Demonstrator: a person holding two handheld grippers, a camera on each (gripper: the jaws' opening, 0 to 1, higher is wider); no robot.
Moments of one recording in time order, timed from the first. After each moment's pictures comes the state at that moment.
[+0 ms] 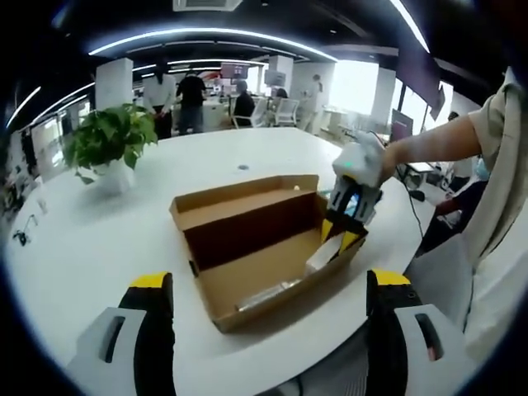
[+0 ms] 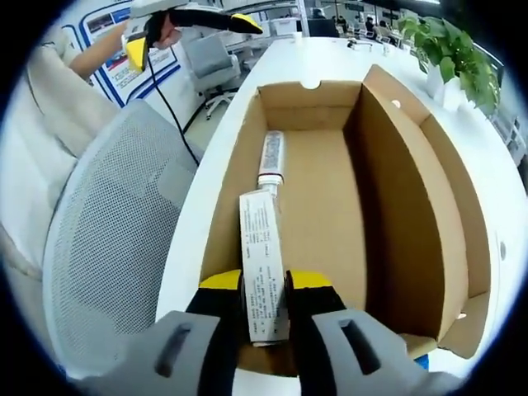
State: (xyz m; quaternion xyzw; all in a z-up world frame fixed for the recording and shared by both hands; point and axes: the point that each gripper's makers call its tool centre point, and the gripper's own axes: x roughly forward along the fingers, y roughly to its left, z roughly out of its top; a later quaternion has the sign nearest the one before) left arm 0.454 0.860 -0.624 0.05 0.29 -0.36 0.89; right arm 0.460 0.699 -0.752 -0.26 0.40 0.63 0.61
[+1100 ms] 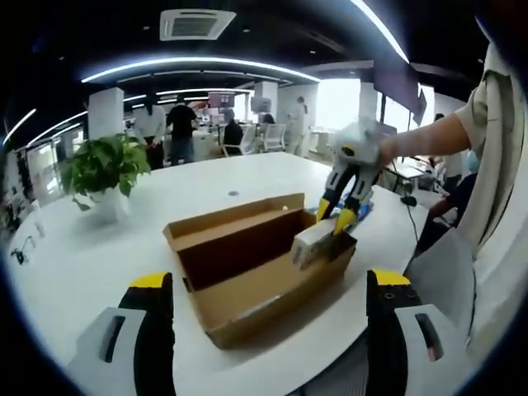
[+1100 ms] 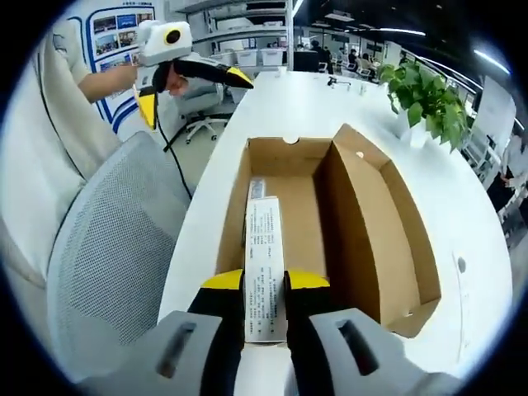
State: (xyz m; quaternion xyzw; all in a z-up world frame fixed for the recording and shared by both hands) left arm 0.442 0.853 -0.615 0.06 0.21 -0.38 0.90; right arm 0.473 0.691 -0.675 -0.25 0.31 0.61 0.68
